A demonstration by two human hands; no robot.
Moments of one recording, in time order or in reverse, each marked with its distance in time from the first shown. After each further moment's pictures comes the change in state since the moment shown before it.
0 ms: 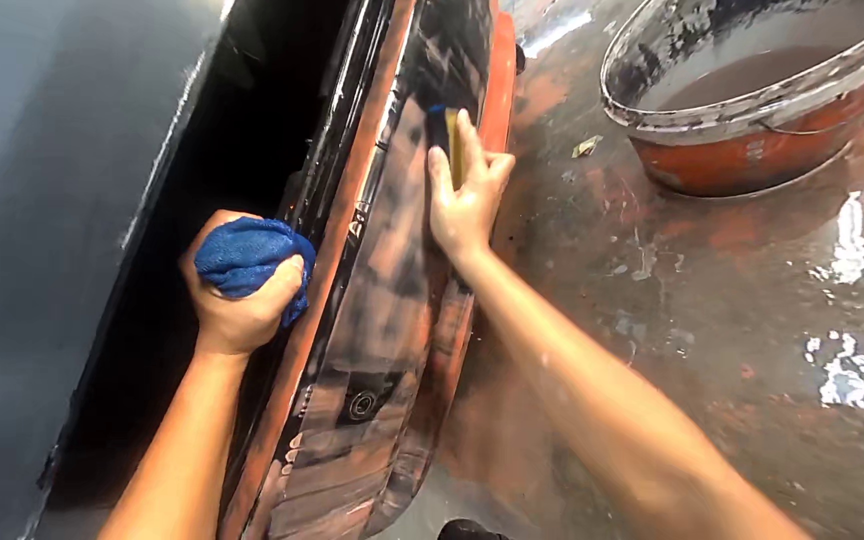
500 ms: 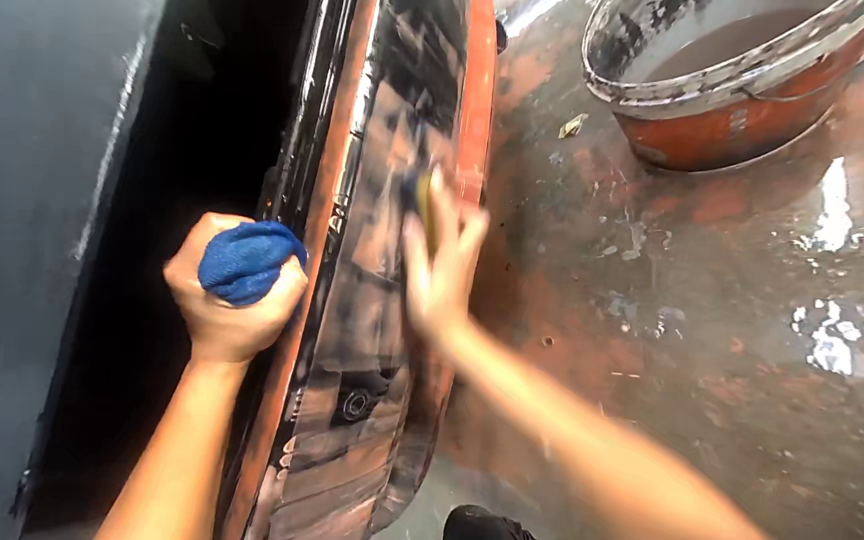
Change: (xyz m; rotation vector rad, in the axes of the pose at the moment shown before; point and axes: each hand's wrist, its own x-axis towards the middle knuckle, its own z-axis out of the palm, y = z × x) left_hand 0.007 0.011 0.008 0.261 -0.020 0.147; right_hand -0.097 0.000 -0.035 0.037 -0.139 0.000
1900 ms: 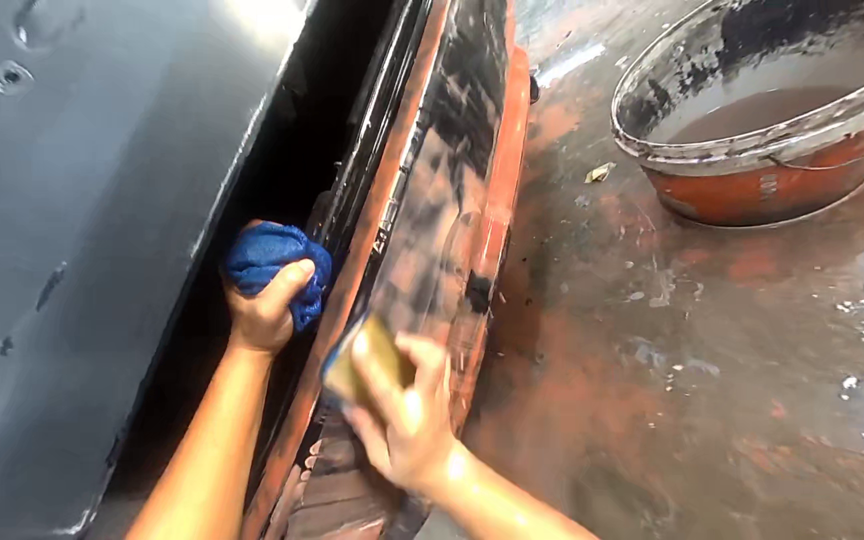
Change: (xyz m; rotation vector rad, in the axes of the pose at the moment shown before) left_hand -0.006 -0.016 -0.001 -0.530 0.127 -0.273; right_hand -0.083 -0.050 -0.004 0.009 -0.104 -0.371
